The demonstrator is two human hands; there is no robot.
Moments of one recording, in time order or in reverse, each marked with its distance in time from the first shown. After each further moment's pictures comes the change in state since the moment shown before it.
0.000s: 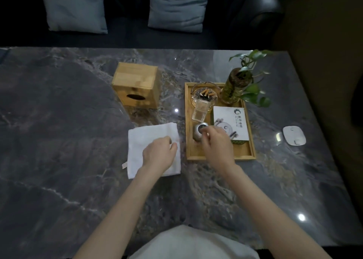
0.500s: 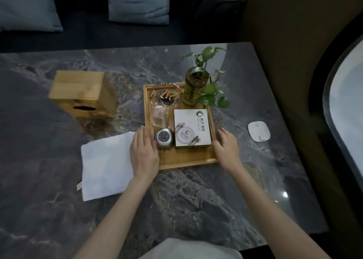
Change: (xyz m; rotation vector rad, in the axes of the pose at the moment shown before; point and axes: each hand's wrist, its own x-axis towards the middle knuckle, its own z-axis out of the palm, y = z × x) left_hand 0.040 0.050 0.074 -0.143 0.303 0.069; right_hand 0.006 0.137 -0.041 0.089 -0.175 0.456
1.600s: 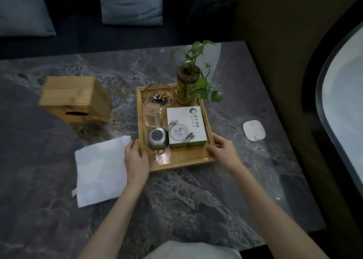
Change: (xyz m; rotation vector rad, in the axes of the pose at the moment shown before) left_hand -0.002 0.000 -0.005 -0.356 -0.032 -0.235; right_hand 0.003 0.006 -0.009 0.517 -0.157 0.119
